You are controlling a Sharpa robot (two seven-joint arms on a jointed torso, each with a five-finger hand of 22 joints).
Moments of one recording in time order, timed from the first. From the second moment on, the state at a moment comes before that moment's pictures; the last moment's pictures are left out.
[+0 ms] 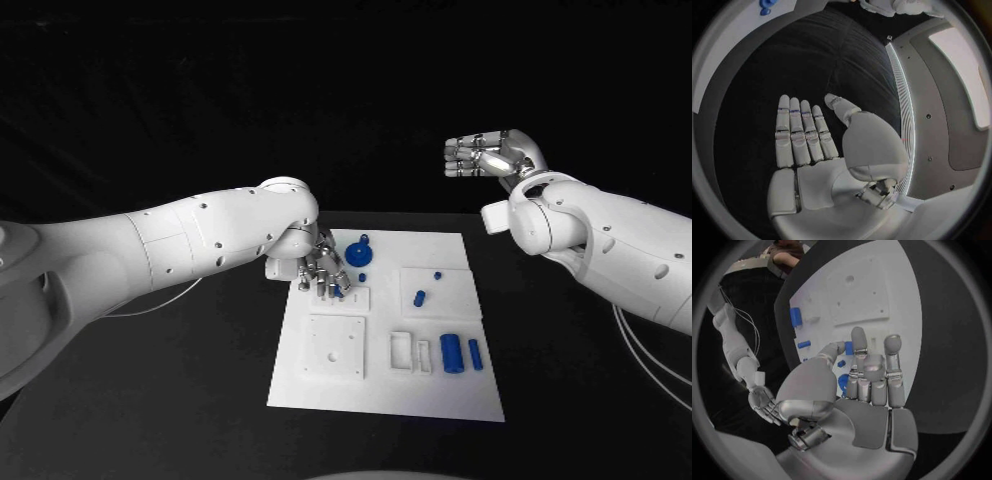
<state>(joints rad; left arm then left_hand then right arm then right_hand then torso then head) 1.42 -0.42 -0.21 1.11 -0.80 0.42 -0.65 1.04 0.02 0.23 -0.05 0.73 1.22 0.03 0.06 0.90 1.47 -0.06 0.45 0.33 1.36 -0.12 1.30 0.75 0.04 1.20 -0.14 0.64 1.31 1.16 -0.66 0.26 1.14 -0.58 -0.39 0.17 1.20 -0.08 0.42 -0.14 0.33 1.02 0.15 0.06 0.06 1.13 0.13 0.06 0.06 1.13 0.13 0.06 0.06 0.14 1.10 0.13 0.08 0.07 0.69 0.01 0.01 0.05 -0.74</state>
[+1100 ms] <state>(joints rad) 1.41 -0.41 -0.22 1.11 -0.85 0.41 -0.65 1.04 0.02 0.23 -0.06 0.72 1.22 0.03 0.06 0.90 1.47 -0.06 0.45 0.34 1.36 -0.12 1.30 0.74 0.04 1.19 -0.14 0.64 1.31 1.16 -0.65 0.26 1.14 -0.58 -0.39 0.17 1.19 -0.07 0.41 -0.15 0.33 1.02 0.15 0.06 0.06 1.13 0.13 0.06 0.06 1.12 0.13 0.06 0.06 0.14 1.09 0.14 0.08 0.07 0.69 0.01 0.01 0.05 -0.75</state>
